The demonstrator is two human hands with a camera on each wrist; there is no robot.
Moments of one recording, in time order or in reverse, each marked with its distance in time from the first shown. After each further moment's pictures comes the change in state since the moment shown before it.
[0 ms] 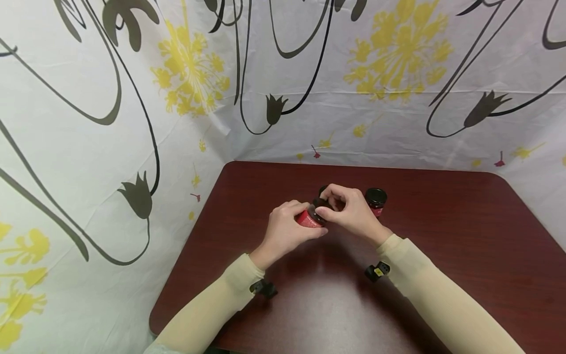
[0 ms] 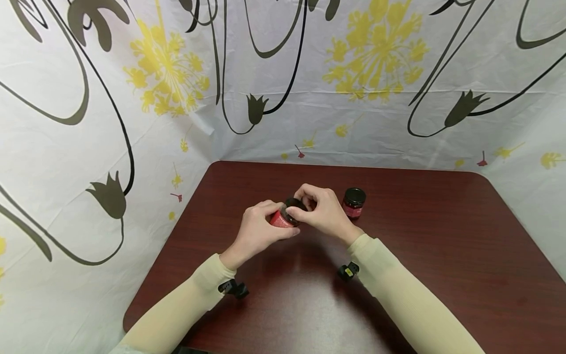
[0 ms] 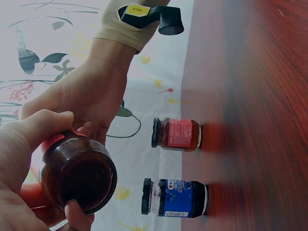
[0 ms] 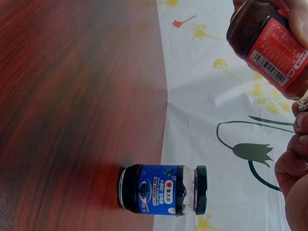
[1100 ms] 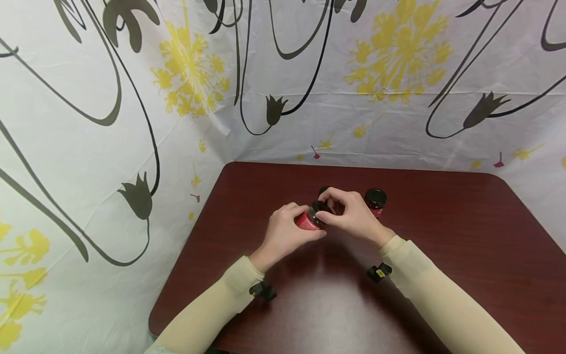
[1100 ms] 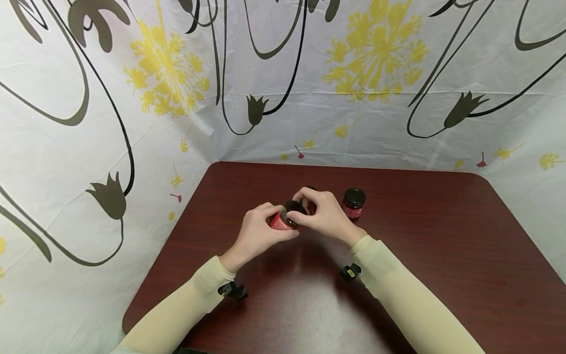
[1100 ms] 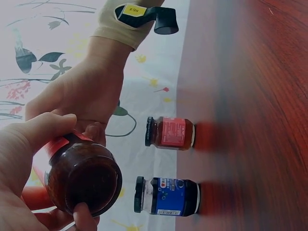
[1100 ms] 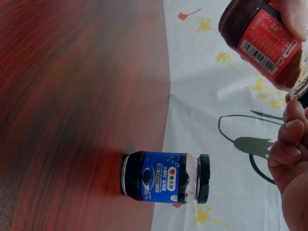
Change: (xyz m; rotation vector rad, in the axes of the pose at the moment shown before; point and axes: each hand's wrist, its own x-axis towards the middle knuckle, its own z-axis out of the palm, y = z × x) left_hand -0.005 -0.005 0.004 -0.016 -0.052 -0.068; right_hand -0.003 0.038 0.001 -0.072 -0.078 -0.031
